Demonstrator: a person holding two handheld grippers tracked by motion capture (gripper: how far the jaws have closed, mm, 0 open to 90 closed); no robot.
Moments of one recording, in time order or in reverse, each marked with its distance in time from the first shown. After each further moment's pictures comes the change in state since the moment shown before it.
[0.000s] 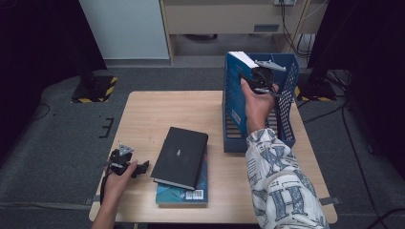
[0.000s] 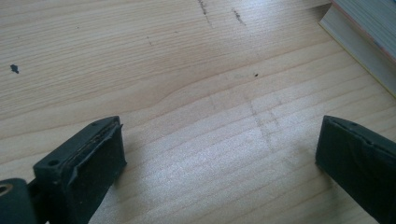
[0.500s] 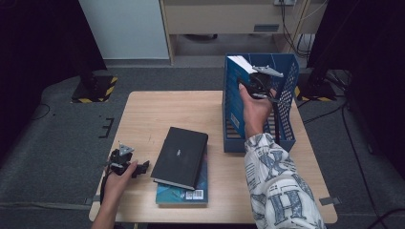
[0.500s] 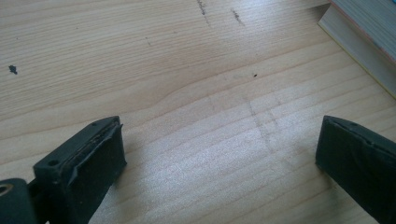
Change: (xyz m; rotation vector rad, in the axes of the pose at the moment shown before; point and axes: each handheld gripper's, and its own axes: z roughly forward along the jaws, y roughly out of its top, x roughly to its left) left arm 0.000 0.000 0.000 0.004 -0.002 0.006; right arm 0.003 -0.016 0.001 0.001 -0.003 -0.003
